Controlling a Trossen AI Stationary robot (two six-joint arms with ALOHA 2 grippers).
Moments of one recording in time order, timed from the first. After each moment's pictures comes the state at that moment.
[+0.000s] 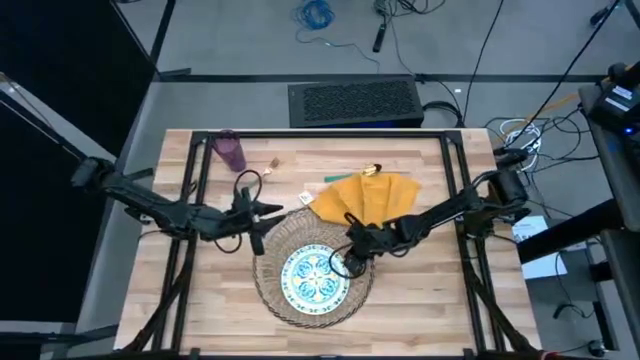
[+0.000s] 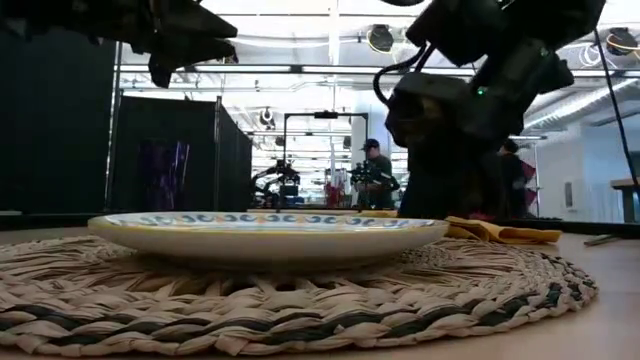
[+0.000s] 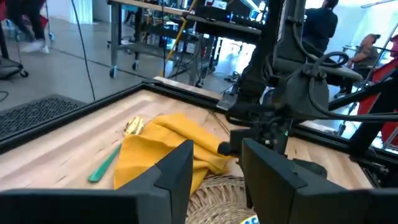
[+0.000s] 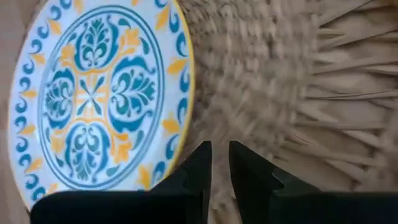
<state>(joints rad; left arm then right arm) -0.33 0.99 0.38 0.53 -0.59 -0.25 0.23 1.74 0.80 0.06 0.07 0.93</state>
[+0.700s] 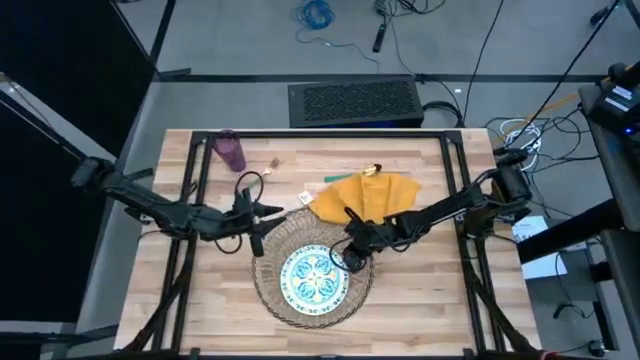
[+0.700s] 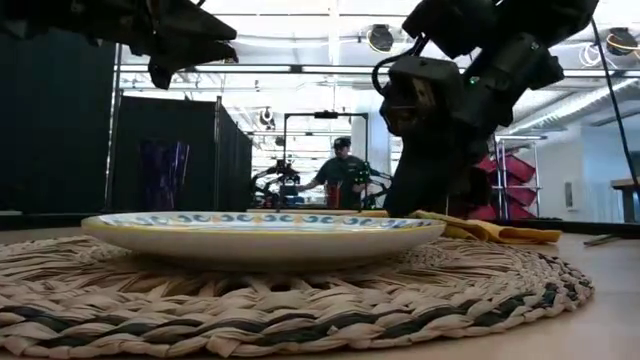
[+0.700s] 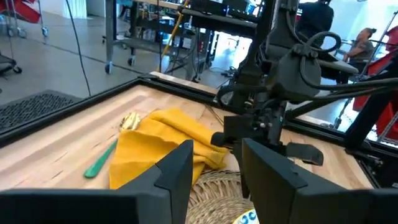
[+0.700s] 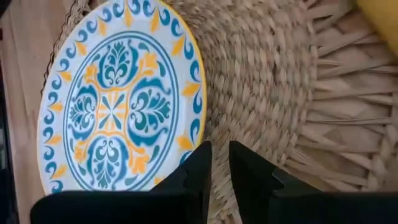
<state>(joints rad) -0.33 0.99 0.38 0.51 -0.57 -0.26 0.20 1.69 0.80 0.05 0.01 0.88</state>
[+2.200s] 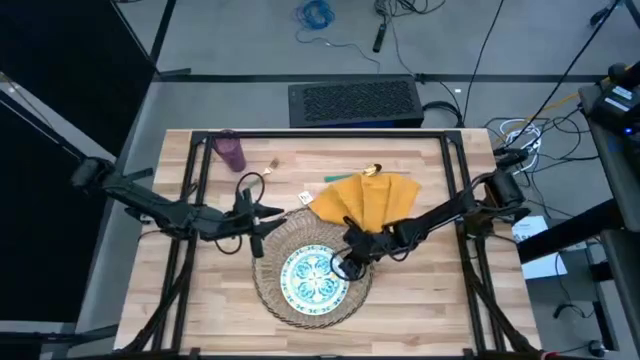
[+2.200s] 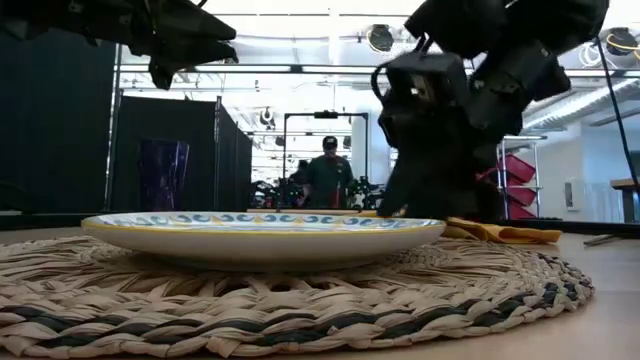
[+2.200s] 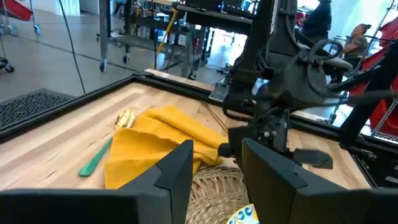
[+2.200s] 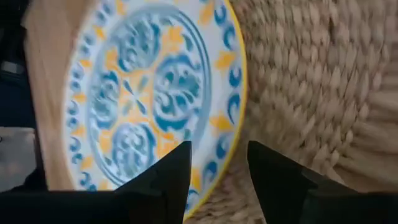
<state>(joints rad) -0.33 0.99 0.38 0.50 -0.55 -0.25 0.25 1.78 0.80 0.16 0.00 1.01</state>
